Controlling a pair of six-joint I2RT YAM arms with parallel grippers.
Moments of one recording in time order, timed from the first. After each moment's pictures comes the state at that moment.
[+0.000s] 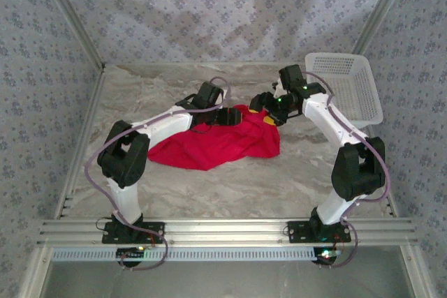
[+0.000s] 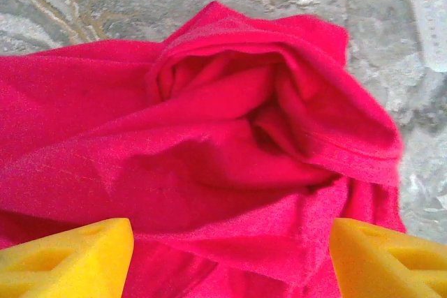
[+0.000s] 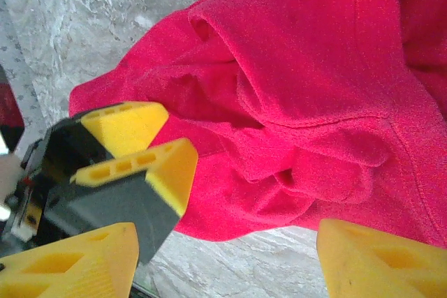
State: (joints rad) left arm -0.65 1.89 1.38 -0.33 0.22 -0.51; right arm 0.29 1.64 1.39 -0.81 -0.48 0.67
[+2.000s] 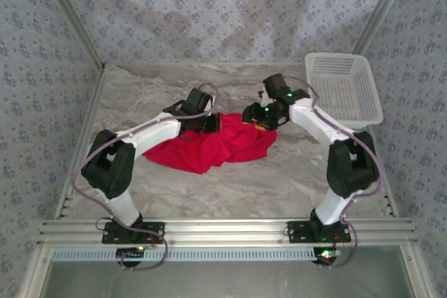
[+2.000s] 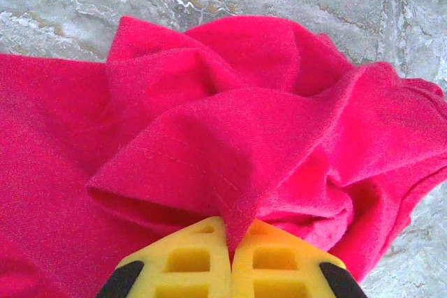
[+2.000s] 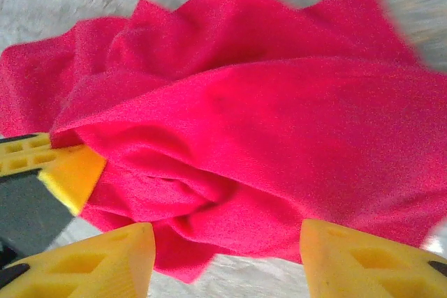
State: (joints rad) left arm -0.62 1.73 1.20 -0.37 0.17 -0.49; right arm 0.41 1.72 1.34 -0.72 -0.38 0.59
